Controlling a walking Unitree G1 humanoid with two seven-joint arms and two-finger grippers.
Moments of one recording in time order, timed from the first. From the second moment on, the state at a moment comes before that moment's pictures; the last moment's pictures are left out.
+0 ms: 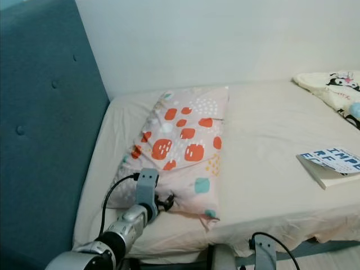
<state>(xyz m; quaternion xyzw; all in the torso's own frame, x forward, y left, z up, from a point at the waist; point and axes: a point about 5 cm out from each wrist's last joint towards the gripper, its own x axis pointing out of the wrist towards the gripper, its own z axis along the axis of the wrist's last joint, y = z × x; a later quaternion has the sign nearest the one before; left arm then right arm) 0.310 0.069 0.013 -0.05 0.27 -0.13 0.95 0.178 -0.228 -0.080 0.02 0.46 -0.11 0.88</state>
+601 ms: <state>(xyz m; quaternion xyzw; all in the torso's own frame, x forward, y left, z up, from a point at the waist) 0.333 0.066 0.043 -0.18 0.23 -0.15 0.95 0.179 -0.226 -0.079 0.02 0.45 -0.10 0.88</state>
